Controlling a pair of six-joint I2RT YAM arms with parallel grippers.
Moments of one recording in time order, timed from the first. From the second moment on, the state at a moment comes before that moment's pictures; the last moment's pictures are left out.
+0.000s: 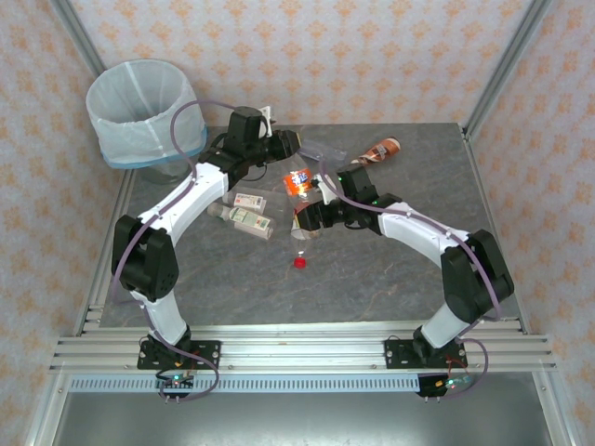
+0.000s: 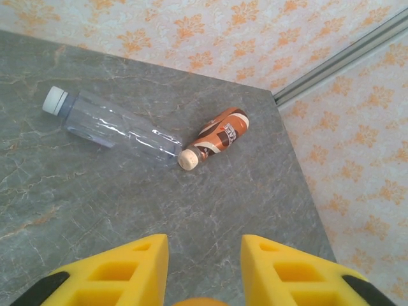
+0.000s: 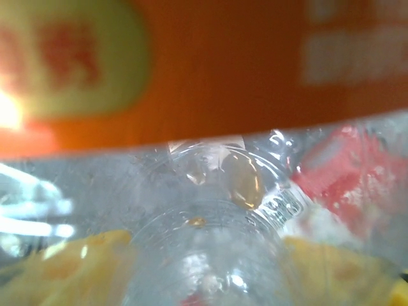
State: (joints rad) left arm -0.37 1.78 1.57 -0.27 0.27 -0.62; right arm 0.53 1.60 1.07 -0.24 -0.57 0.16
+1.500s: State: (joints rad) left arm -0.37 1.72 1.54 -0.28 0.15 -0.56; right arm 0.54 1.31 0.80 0.11 -0.33 0.22
